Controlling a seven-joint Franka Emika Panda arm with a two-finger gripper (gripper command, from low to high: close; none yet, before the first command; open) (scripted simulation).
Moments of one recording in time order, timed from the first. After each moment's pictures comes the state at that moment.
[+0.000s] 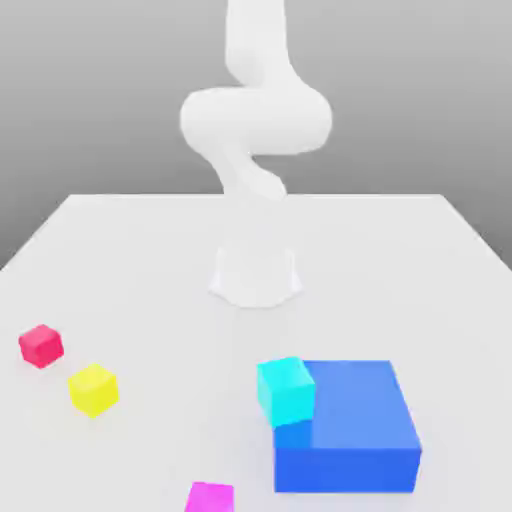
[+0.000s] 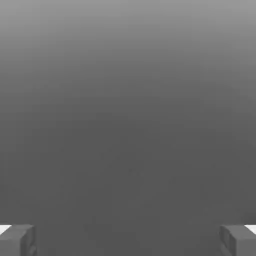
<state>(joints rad) 0.01 -0.71 -0.06 -2.34 0.04 2.35 0.77</state>
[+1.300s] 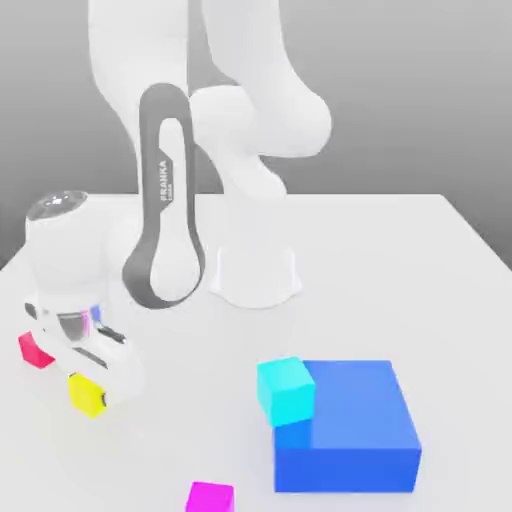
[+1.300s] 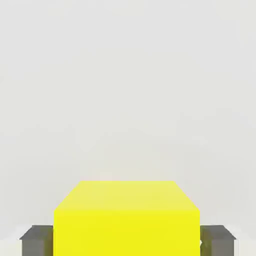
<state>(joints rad) -0.37 0.34 -0.18 -2.68 0.44 3.01 0.45</state>
